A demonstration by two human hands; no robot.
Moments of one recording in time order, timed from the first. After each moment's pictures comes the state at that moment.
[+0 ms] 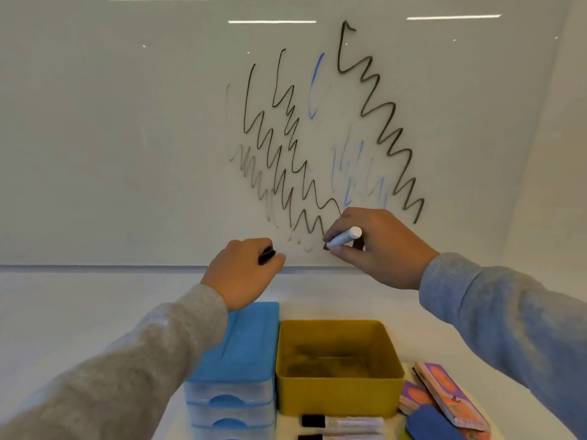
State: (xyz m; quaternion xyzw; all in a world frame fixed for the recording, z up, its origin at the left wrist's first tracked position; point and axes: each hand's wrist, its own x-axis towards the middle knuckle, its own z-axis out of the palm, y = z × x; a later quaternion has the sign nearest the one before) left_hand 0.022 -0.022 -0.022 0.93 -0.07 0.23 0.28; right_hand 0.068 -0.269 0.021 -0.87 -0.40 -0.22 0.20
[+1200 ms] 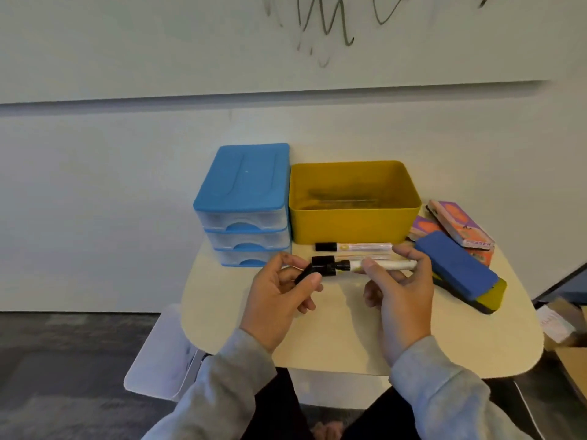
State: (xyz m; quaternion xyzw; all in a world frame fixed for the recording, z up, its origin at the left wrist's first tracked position) left_hand -0.119 -0.082 -0.245 0.69 0.06 0.05 0.71; right_hand -0.093 -0.249 -0.230 -0.56 0.13 -0.05 0.81
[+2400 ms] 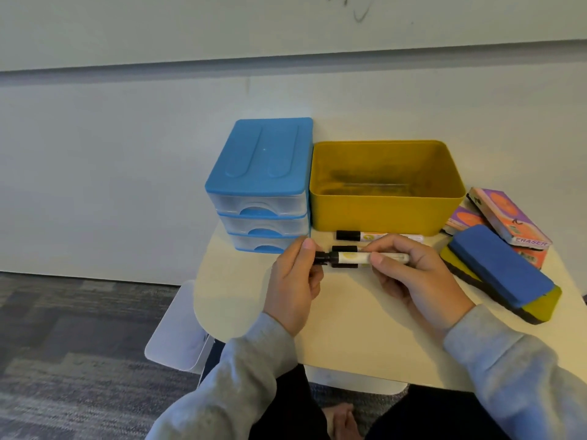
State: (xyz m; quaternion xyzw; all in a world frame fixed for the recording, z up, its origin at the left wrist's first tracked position) left_hand -0.100 -0.084 -0.255 0.66 0.10 0.09 0.74; right_hand -0.051 -0.267 -0.239 -0.68 -0.11 0.18 0.70
